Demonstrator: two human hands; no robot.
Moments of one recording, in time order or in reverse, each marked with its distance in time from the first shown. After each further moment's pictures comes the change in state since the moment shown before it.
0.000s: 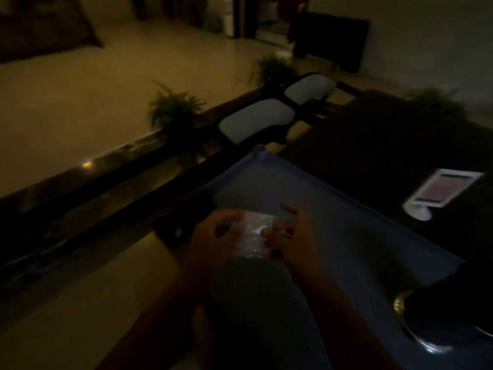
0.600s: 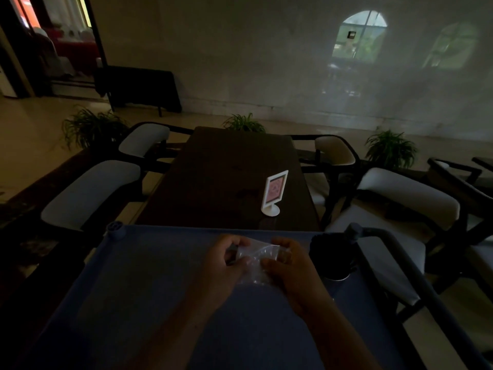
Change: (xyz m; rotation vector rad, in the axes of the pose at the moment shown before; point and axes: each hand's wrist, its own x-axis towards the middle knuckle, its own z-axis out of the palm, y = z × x) left_hand 0.050 0.070 0.156 -0.094 -0.813 0.249; right_hand -0.054 -0.033 -0.116 0.189 0.659 -0.032
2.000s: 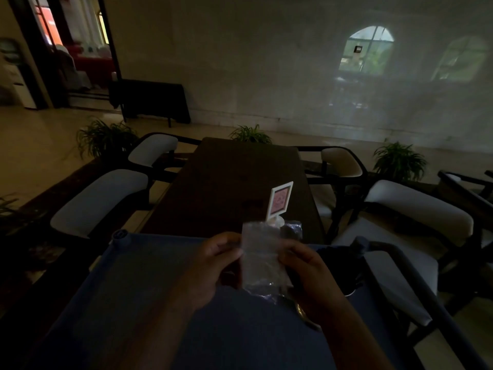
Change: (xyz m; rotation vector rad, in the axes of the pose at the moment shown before) left_hand 0.010 0.034 -0.021 -0.335 -0.110 -0.097; right_hand 0.008 -0.021 -0.016 0.205 -0.179 -0.102
